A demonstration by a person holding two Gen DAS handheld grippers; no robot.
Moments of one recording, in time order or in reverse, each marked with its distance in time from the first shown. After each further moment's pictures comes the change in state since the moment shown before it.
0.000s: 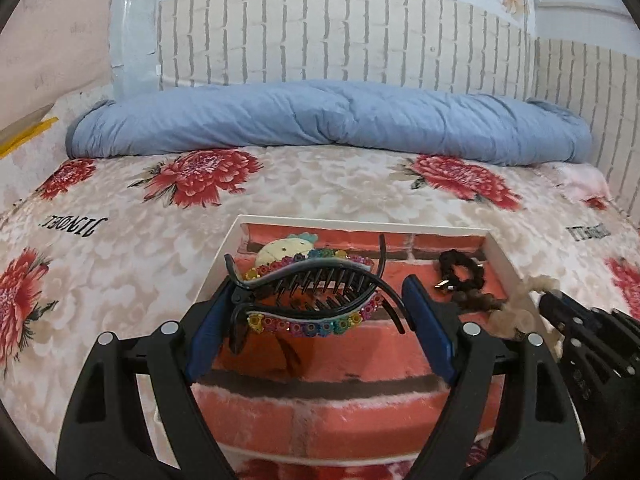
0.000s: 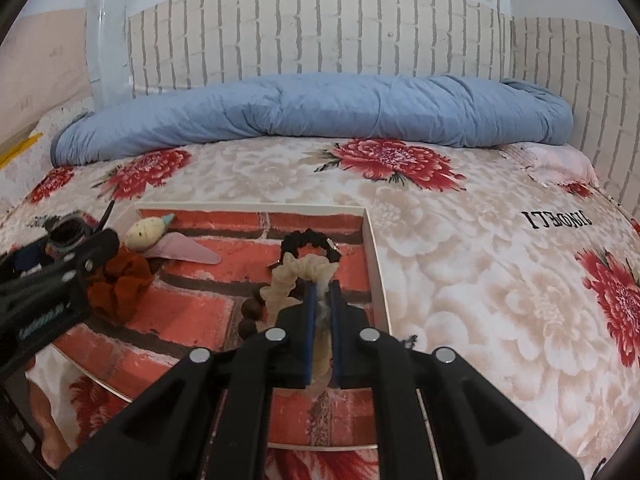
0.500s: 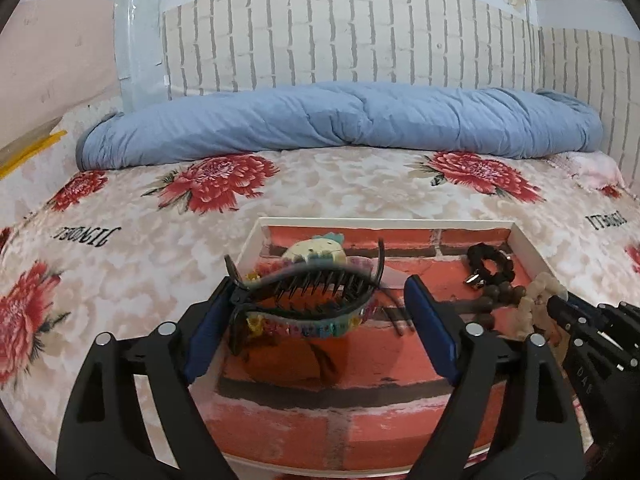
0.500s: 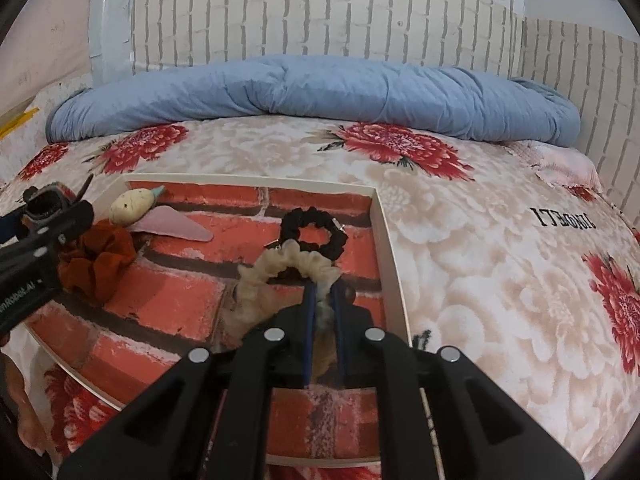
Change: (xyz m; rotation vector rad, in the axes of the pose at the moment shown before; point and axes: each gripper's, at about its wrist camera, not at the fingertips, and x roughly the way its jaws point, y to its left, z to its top) left arm 0.008 0.012 -0.006 0.051 -0.025 0.056; right arm 0.025 0.010 -0.007 -0.045 0.050 -0.017
